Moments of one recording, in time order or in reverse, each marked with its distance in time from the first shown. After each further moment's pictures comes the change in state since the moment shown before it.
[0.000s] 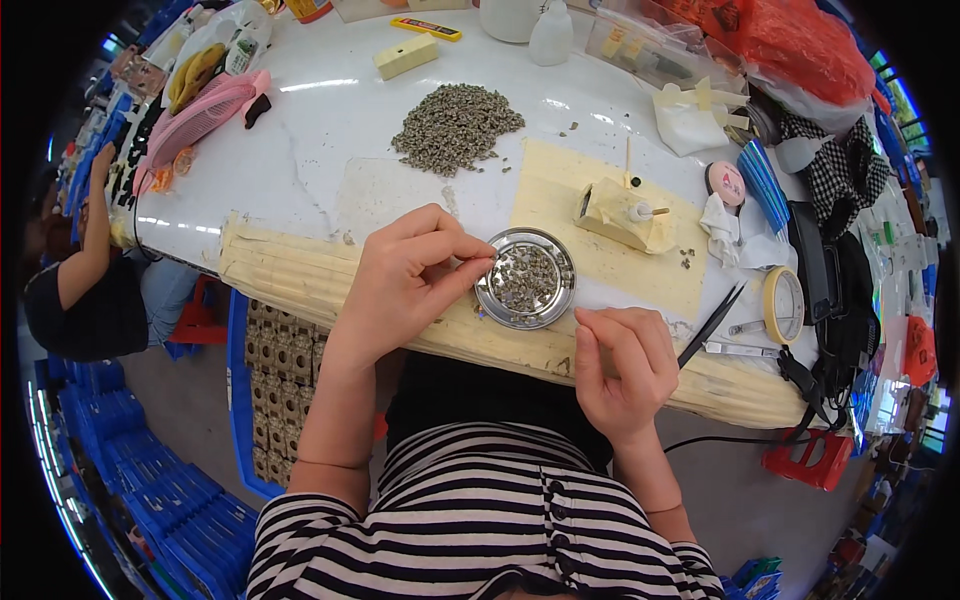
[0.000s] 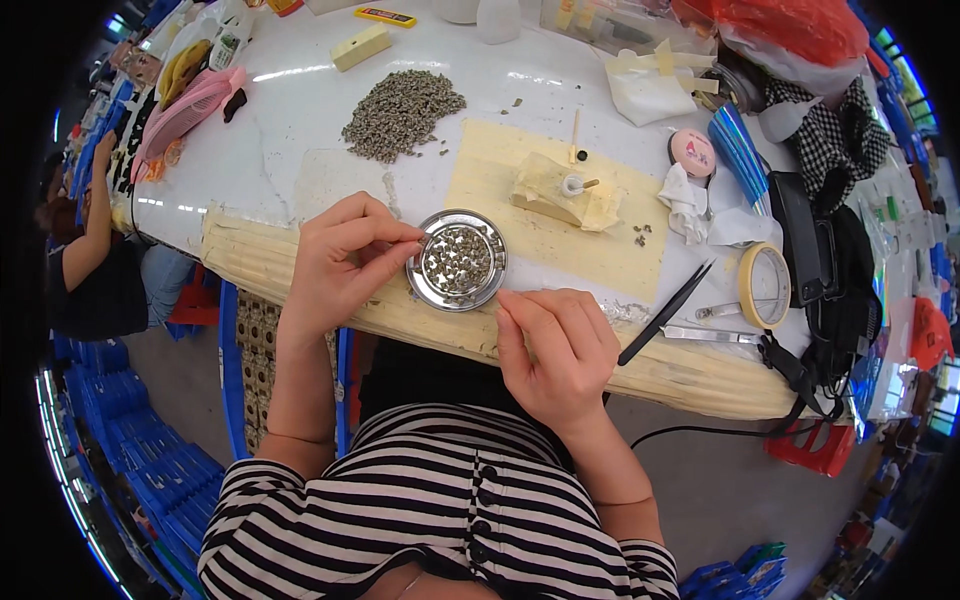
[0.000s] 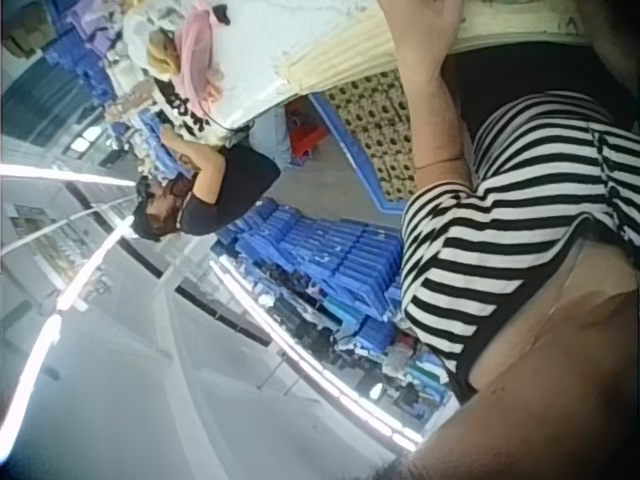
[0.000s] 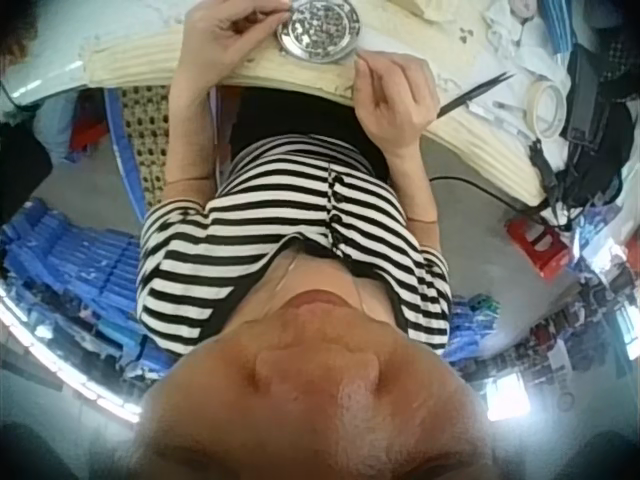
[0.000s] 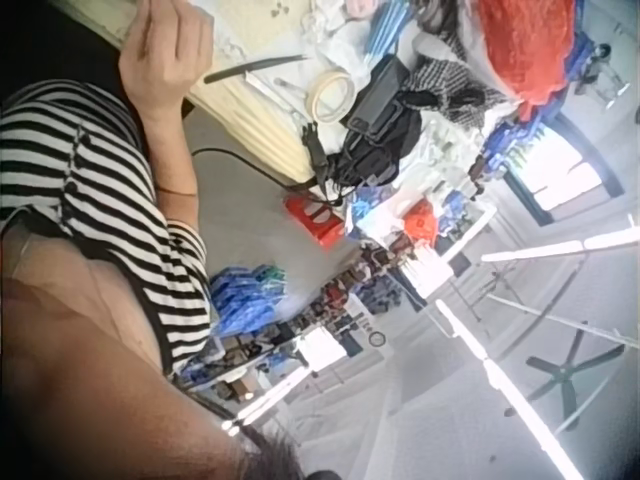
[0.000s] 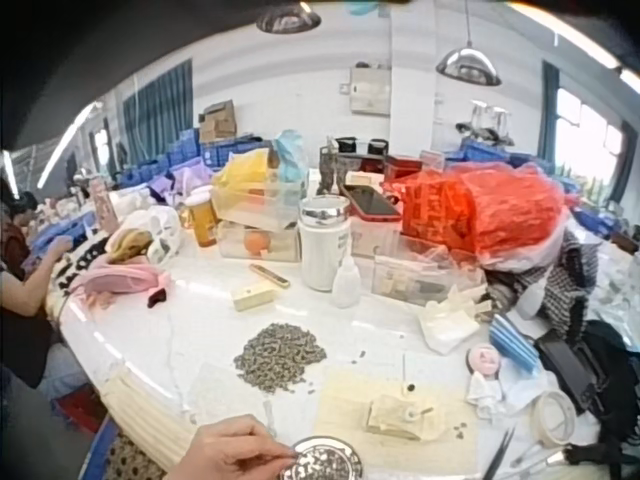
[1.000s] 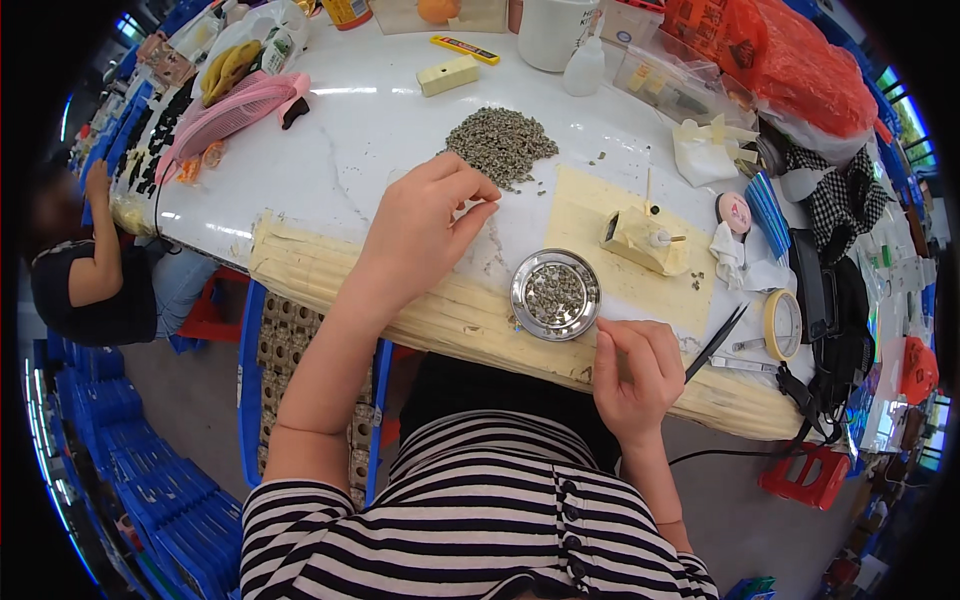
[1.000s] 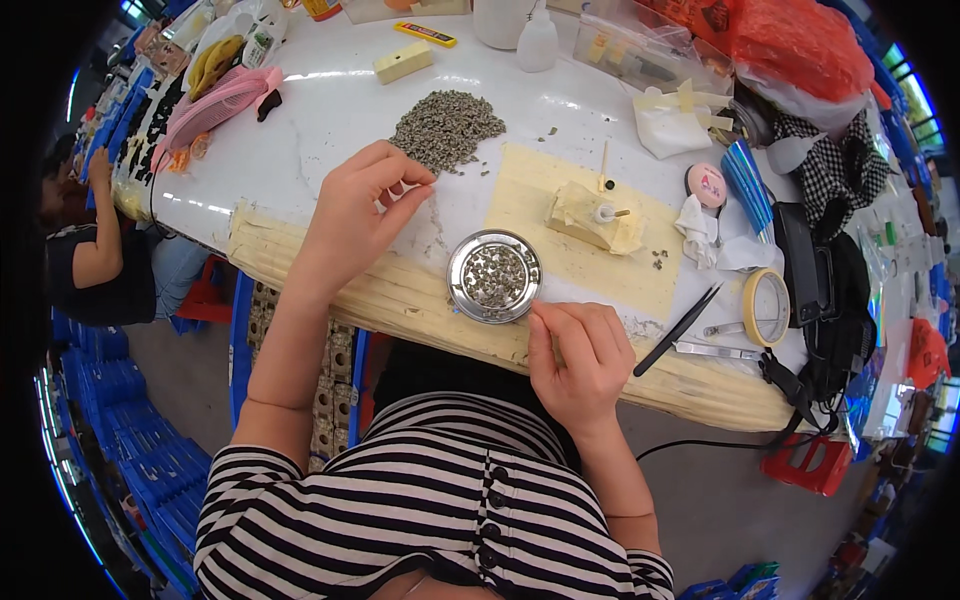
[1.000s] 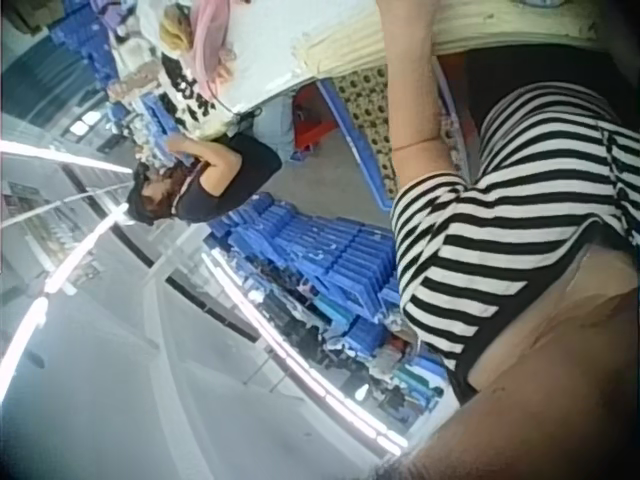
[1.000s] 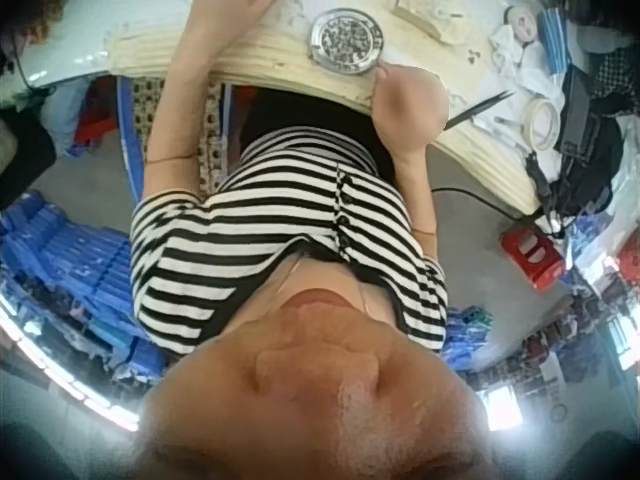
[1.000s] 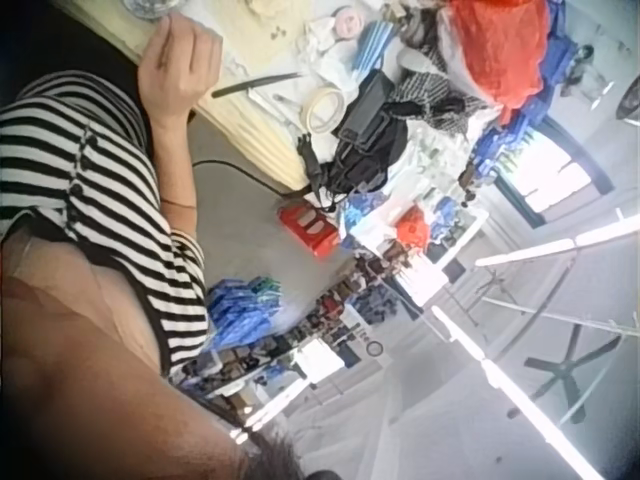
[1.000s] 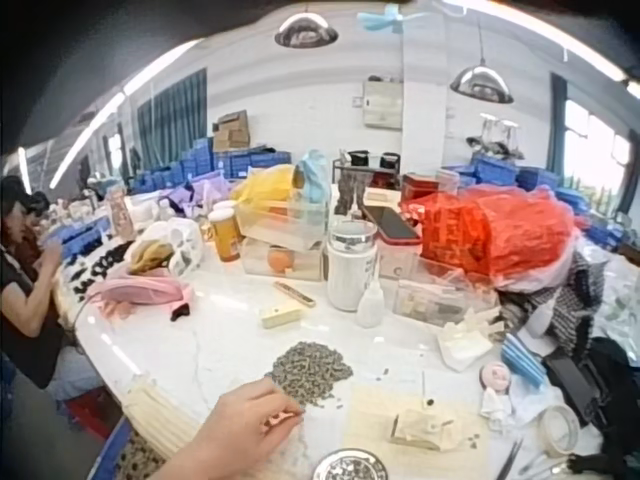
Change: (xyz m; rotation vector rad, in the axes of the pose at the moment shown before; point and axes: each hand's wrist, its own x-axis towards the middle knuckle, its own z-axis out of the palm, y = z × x) left_hand 0.039 -0.008 -0.031 0.319 0.102 0.147; right_hand 0.001 -0.006 0.005 -0.049 -0.008 0.028
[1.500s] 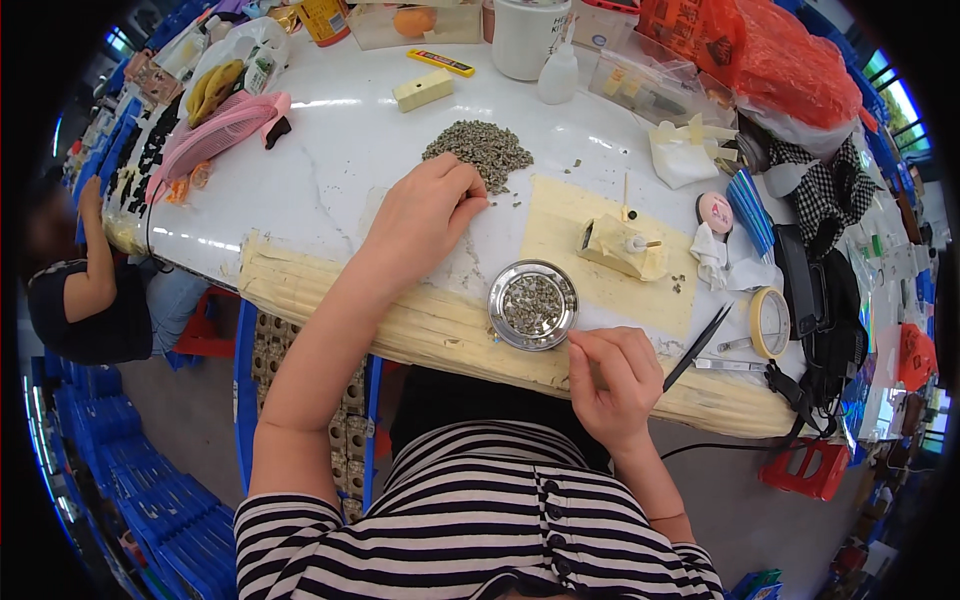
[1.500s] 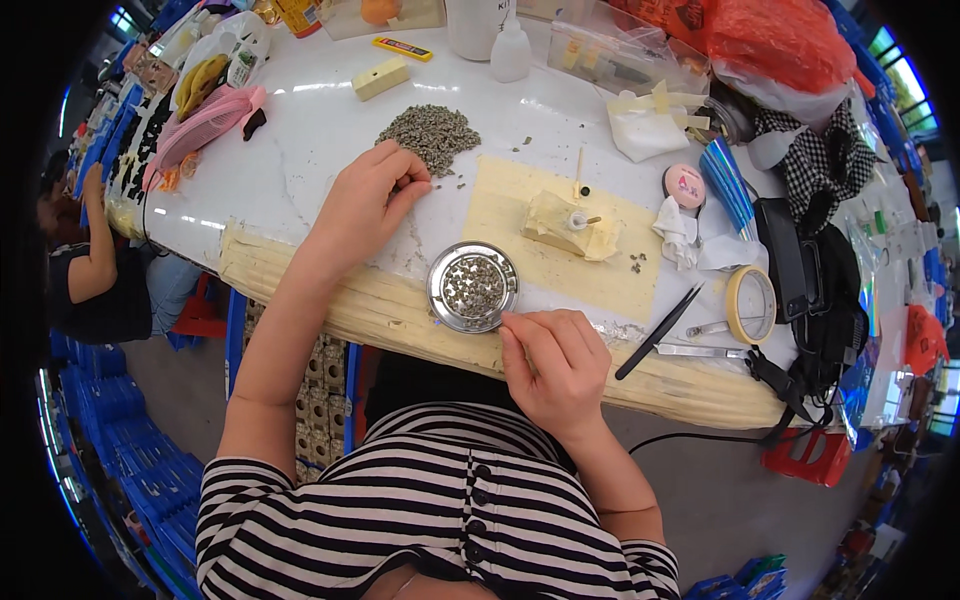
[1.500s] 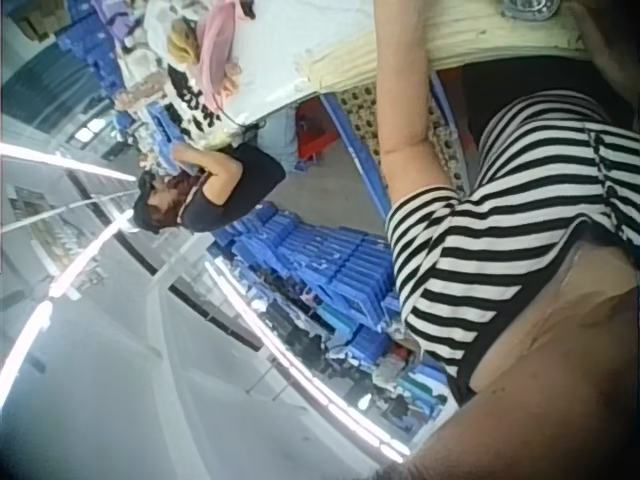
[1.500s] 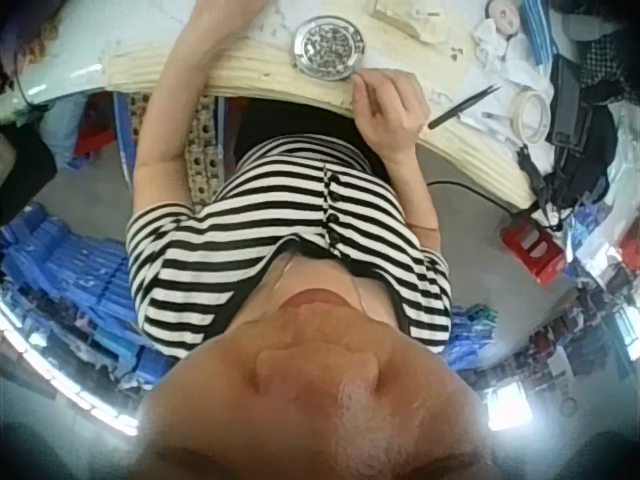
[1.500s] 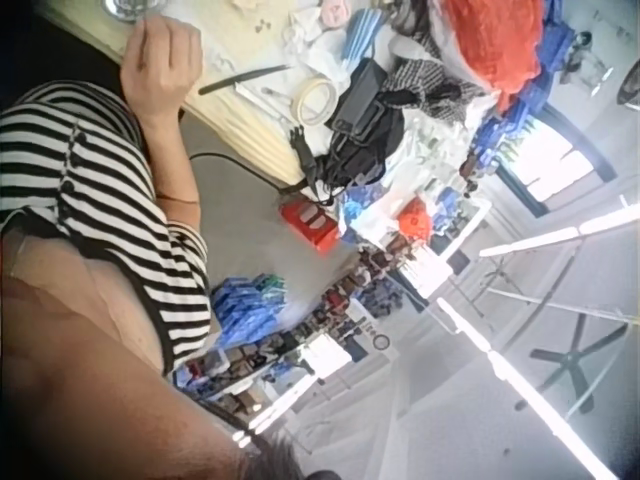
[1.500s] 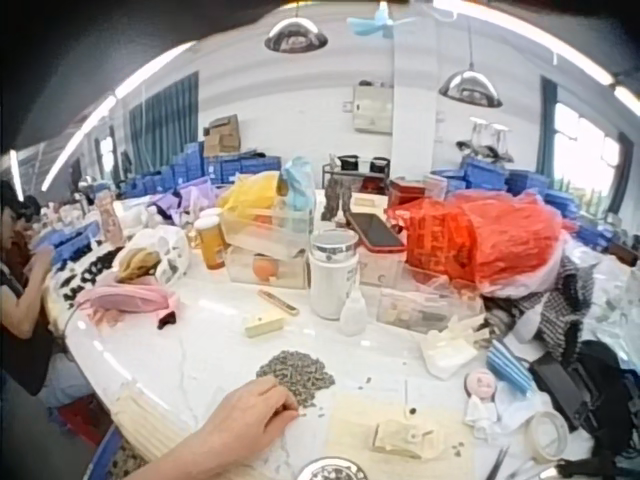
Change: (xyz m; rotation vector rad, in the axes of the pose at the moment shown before) left_hand 0.021 -0.020 0.019 0.138 -0.094 0.042; right_hand 0.001 0.002 -0.003 0.057 -0.055 -0.025
